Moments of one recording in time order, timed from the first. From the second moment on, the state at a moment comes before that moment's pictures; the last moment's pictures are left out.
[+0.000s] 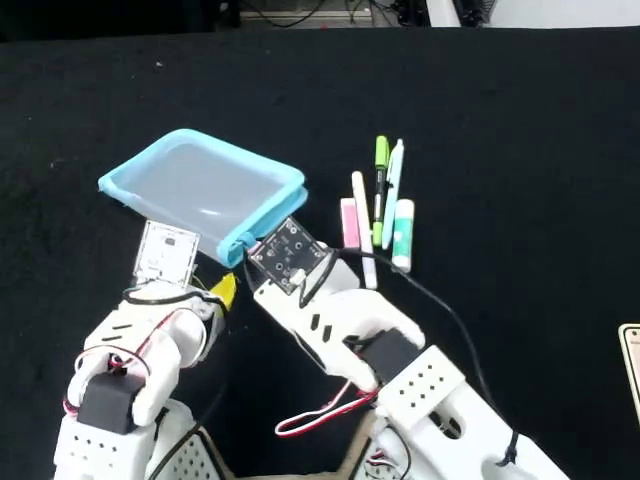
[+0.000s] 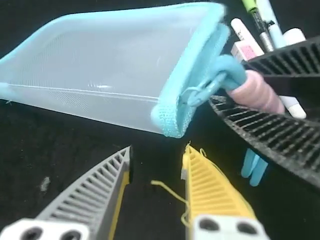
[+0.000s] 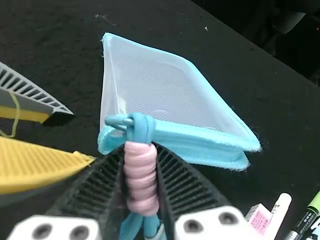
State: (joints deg) left arm 9.6 -94.9 74.3 65.3 -4.2; right arm -38.9 -59.2 74.9 19.6 14.7
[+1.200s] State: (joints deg) left arm 1.6 -95.2 82.0 49.5 -1.5; right arm -30.5 -59.2 75.9 19.6 14.8
